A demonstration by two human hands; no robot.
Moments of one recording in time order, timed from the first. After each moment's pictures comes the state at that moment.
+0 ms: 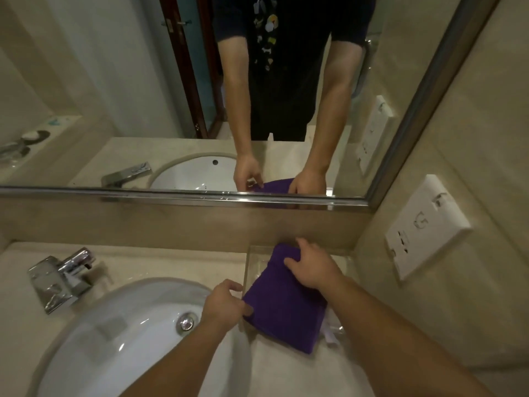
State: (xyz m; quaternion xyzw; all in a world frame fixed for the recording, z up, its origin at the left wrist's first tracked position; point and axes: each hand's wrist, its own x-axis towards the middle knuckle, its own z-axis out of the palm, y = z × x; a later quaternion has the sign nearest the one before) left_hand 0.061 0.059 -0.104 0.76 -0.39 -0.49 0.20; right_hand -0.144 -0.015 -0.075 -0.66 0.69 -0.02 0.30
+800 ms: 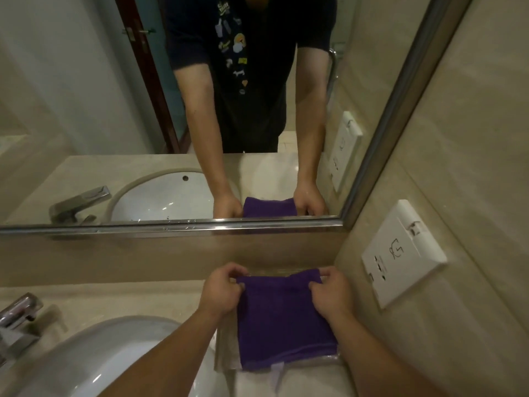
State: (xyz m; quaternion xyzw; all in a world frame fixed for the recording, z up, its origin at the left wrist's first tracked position) left_hand 0.022 -0.029 -0.095 0.68 -0.54 -0.43 0.27; right_hand -0.196 -0.004 -0.086 -0.37 0.82 -0.27 0.35
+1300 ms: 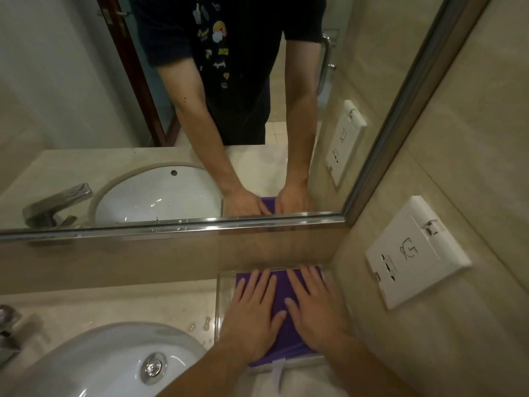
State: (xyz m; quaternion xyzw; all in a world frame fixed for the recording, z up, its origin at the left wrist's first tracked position) left_hand -0.015 0.009 -0.130 0.53 -0.84 -0.15 0.02; right_hand -0.183 0.023 -0.108 -0.70 0.69 0.03 0.19
